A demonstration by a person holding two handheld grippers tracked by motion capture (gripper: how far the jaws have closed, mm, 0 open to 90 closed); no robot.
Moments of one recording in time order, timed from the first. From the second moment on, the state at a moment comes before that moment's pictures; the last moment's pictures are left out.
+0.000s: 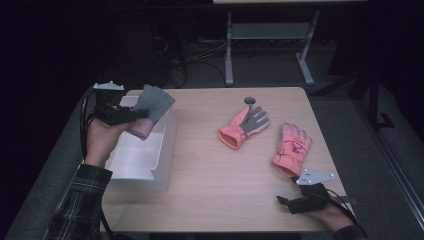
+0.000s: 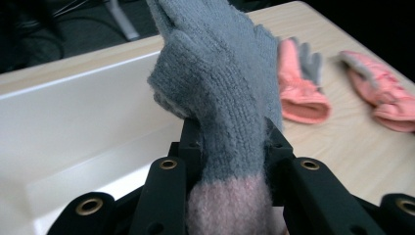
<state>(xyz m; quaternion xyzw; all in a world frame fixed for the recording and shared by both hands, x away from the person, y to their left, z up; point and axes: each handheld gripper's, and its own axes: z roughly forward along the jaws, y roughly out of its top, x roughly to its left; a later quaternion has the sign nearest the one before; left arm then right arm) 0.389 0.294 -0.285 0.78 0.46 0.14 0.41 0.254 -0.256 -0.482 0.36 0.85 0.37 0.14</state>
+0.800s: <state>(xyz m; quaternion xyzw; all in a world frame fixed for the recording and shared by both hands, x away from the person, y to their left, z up) 0.414 0.337 -0.377 0.76 0.56 0.16 0.30 0.254 -0.256 -0.482 0.36 0.85 0.37 0.14</state>
